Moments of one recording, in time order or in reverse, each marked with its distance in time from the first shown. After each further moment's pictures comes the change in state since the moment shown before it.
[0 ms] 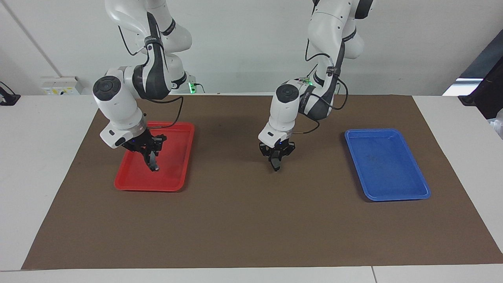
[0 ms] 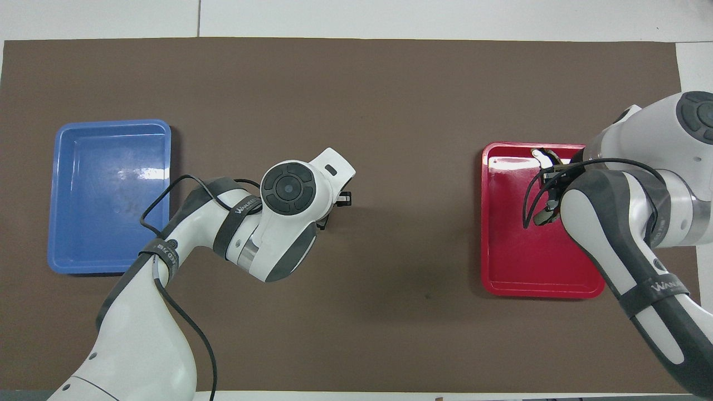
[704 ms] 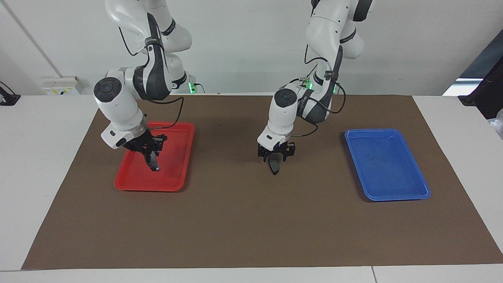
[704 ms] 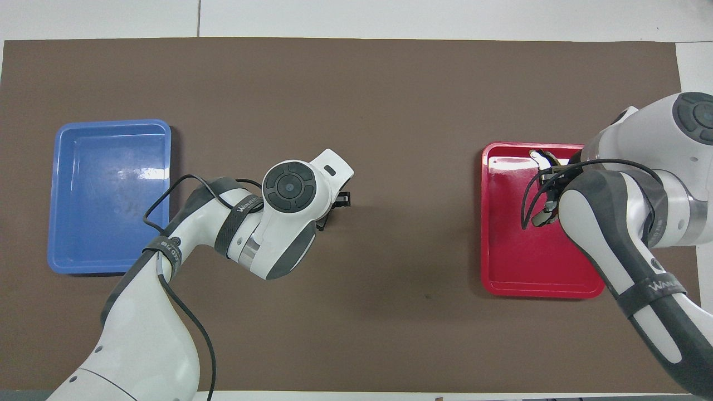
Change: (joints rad) left arm 0.002 0.012 0.010 -0.005 0.000 0.000 0.000; right arm 0.009 0.003 0.001 0.002 0.014 -0.005 0.000
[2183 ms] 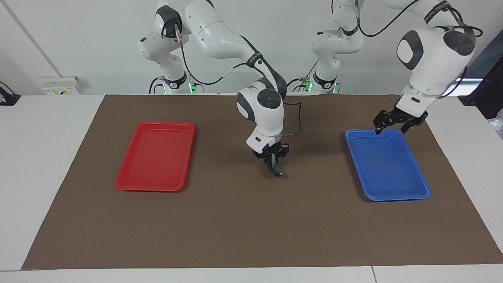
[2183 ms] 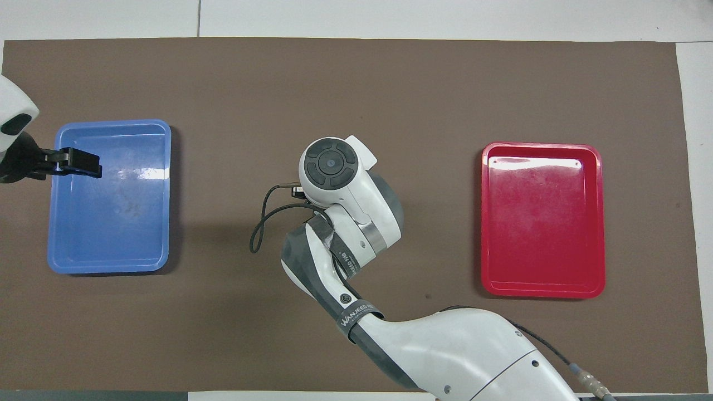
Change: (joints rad) left arm 0.626 -0.357 0.027 0.170 0.000 -0.584 0.657; right arm 0.602 0.500 0.012 0.517 0.139 0.109 0.632
